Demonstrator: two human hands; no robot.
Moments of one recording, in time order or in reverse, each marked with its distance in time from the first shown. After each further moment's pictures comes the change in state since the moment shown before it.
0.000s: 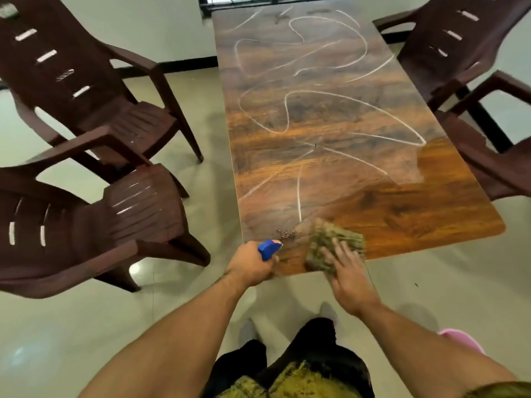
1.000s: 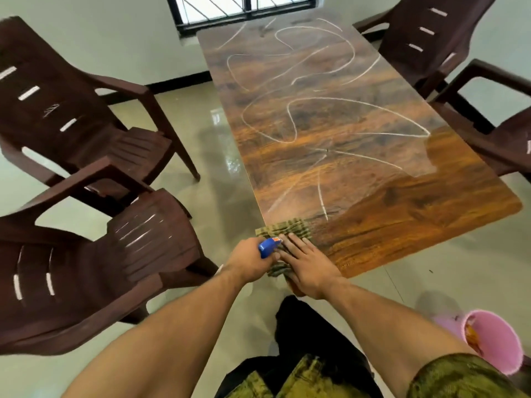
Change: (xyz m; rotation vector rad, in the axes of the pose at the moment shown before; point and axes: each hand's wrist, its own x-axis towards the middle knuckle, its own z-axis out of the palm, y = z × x) left_hand 0.044 -0.049 -0.094 0.144 -0.065 0.218; right_hand 0.093 -0.161 0.010 -0.118 -0.093 -0.251
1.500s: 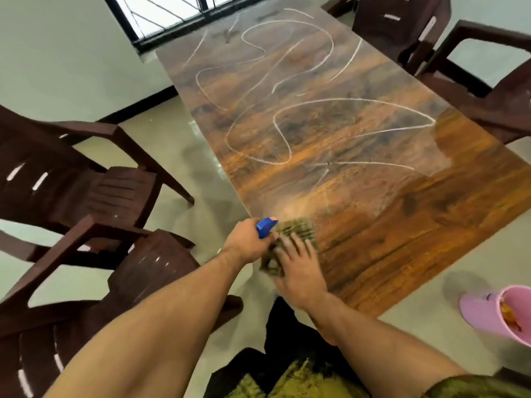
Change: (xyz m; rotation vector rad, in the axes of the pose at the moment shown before) left_hand 0.136 0.023 -0.094 0.111 -0.061 0.042; right_hand 0.107 -0.029 -0.021 0.181 0.227 0.386
